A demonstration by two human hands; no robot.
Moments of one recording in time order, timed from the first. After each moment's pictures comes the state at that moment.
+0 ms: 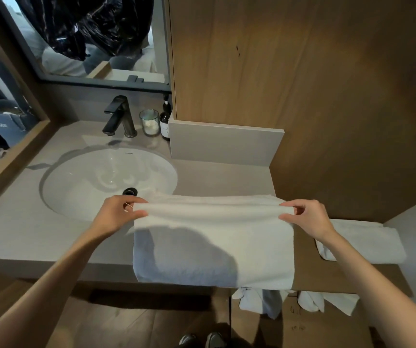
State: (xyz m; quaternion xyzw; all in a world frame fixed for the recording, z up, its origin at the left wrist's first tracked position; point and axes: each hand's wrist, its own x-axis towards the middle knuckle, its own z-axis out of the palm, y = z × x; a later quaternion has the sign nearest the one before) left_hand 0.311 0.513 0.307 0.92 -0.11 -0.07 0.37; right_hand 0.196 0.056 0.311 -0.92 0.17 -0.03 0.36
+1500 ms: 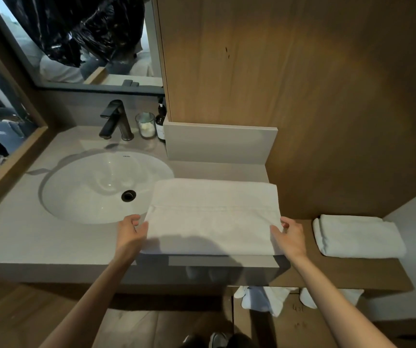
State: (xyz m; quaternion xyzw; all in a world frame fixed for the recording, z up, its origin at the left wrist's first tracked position) left_hand 0.274 0.472 0.238 0.86 0.14 -0.07 0.48; right_hand 0.169 0.104 0.252 -0.82 0.36 -0.03 0.43
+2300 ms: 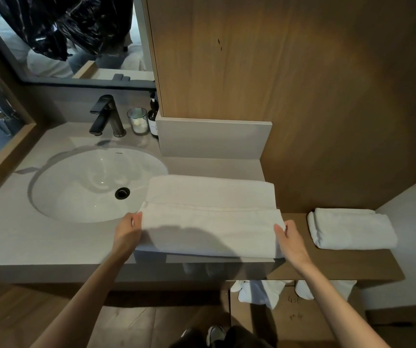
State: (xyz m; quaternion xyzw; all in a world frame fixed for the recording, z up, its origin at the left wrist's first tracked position) left_hand 0.281 0.467 0.232 0.88 0.10 -0.08 0.45; right_hand 0.143 0.100 0.254 -0.83 0.32 0.02 0.45
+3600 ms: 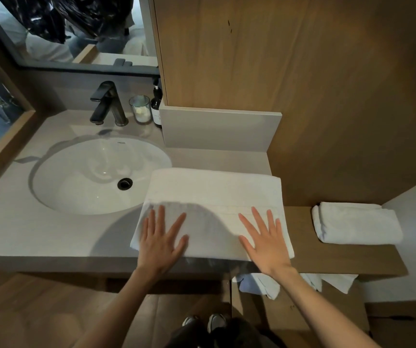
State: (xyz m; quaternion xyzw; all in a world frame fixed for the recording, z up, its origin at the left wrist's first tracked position) left_hand 0.226 0.434 0.199 0.97 -0.20 -0.02 0.10; right_hand 0.150 0.145 0.213 -0.99 0.06 0.08 0.06
